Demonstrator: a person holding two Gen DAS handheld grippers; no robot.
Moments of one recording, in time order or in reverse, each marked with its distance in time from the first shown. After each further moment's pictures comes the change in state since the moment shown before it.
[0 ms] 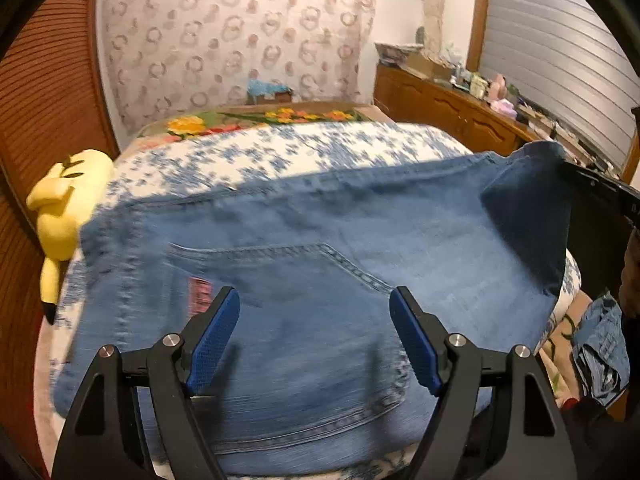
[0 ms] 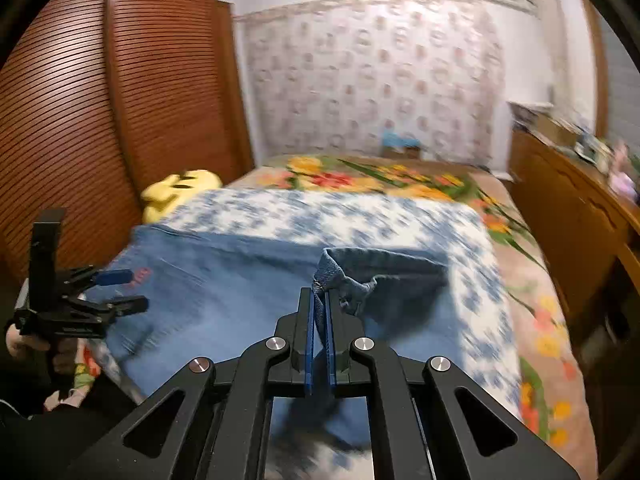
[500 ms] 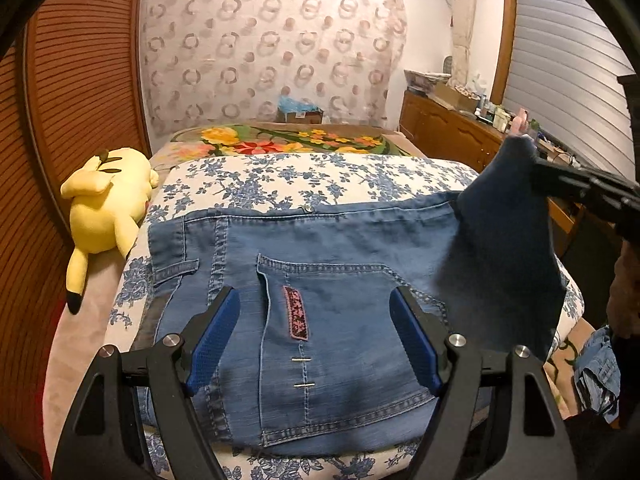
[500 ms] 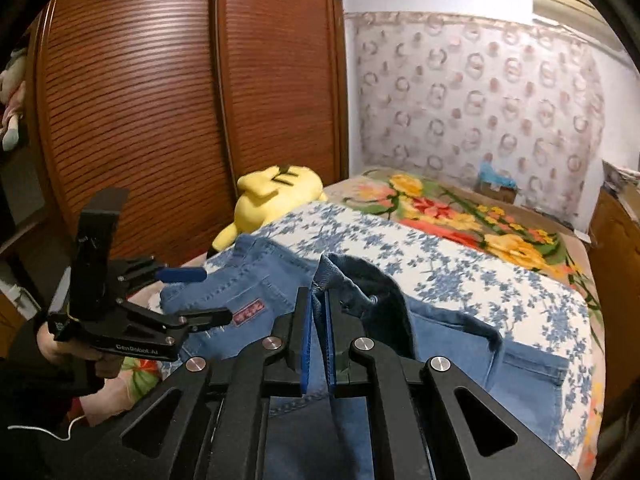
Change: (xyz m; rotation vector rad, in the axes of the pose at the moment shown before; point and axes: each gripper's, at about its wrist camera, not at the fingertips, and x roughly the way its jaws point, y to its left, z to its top) left arm -0.029 0.050 -0.002 -0.079 -0.064 0.048; right arm 0.057 0.092 0.047 -0.217 0.004 0.247
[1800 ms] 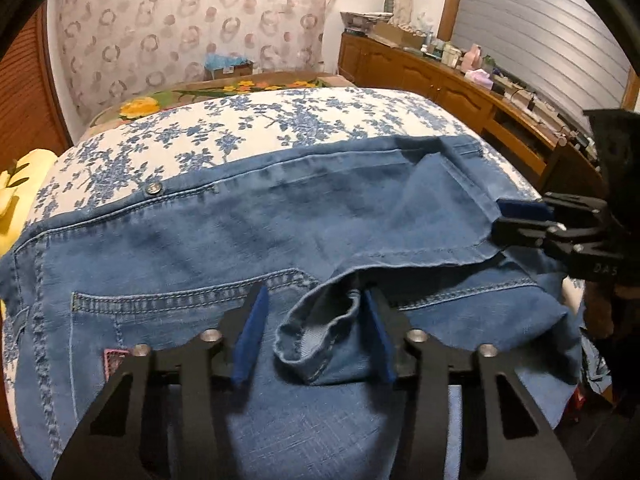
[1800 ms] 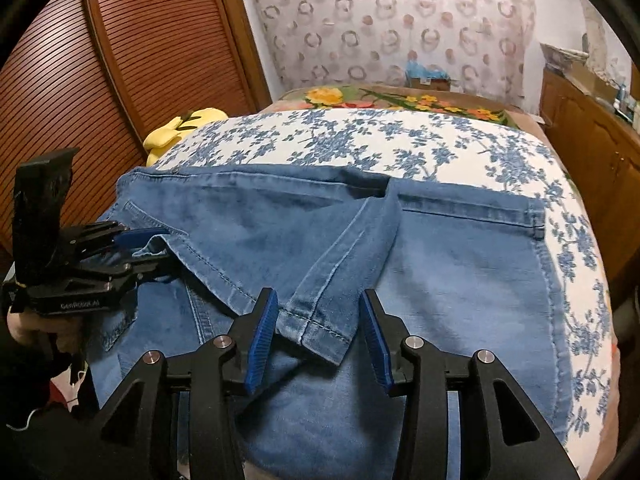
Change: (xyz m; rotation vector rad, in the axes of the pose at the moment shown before) left arm 0.110 -0.068 0.010 0.147 0.194 -0.194; right arm 0.038 -0.045 -0.030 0.302 0.229 -0.137
